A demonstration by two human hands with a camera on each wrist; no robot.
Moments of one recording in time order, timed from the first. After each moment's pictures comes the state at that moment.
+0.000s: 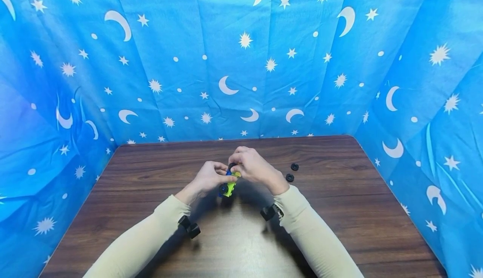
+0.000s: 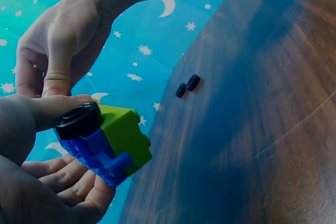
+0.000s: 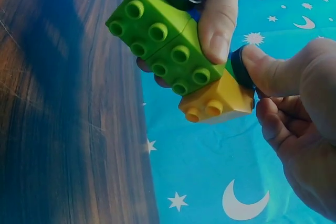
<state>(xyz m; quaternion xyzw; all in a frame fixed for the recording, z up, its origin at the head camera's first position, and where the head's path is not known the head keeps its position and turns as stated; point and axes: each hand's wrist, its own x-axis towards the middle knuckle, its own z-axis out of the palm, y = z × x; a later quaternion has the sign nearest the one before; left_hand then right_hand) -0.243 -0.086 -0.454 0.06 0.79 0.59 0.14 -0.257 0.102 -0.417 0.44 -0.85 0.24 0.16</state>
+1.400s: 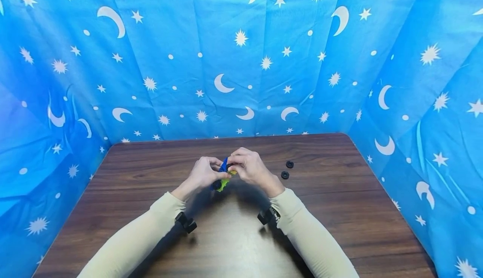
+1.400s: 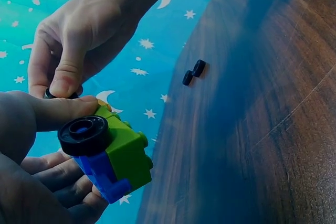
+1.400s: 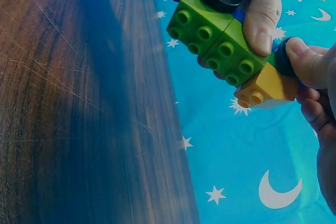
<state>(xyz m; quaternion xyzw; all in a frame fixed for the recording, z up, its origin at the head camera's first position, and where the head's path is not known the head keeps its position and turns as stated) -0.244 -0.087 -0.445 0.07 0.88 0.47 0.04 -0.258 0.107 -0.447 0.44 -0.79 0.31 0.30</state>
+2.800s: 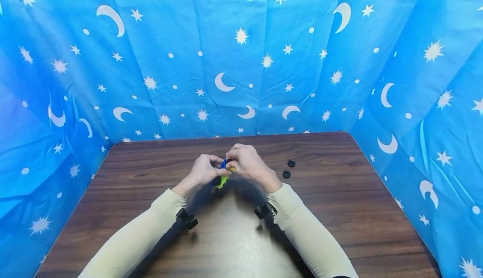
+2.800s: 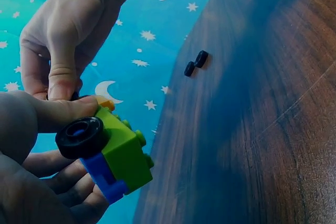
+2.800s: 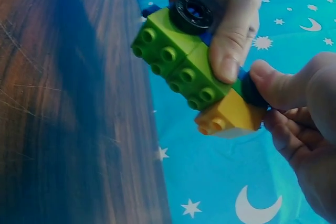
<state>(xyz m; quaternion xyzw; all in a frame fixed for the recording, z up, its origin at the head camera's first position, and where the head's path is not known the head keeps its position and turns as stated) -0.255 -0.088 -0.447 0.08 0.89 0.46 0.03 -0.258 0.094 -0.424 0.37 -0.87 0.26 0.21</state>
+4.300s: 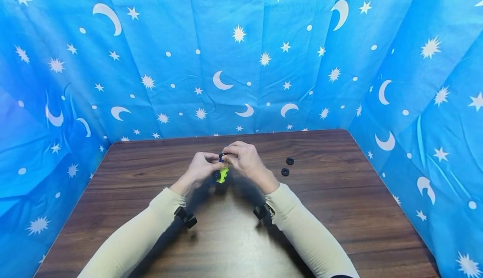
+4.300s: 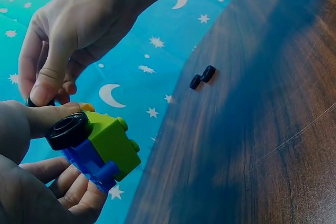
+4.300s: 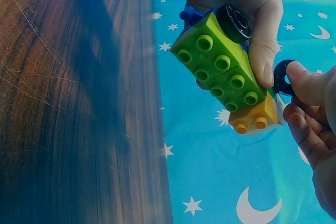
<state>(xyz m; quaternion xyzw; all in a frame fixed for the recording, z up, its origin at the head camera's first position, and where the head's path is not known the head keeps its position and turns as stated) -0.257 -0.089 -0.450 0.04 0.76 0.64 0.09 -0.259 0.089 -0.433 0.36 -0.81 0.32 0.33</state>
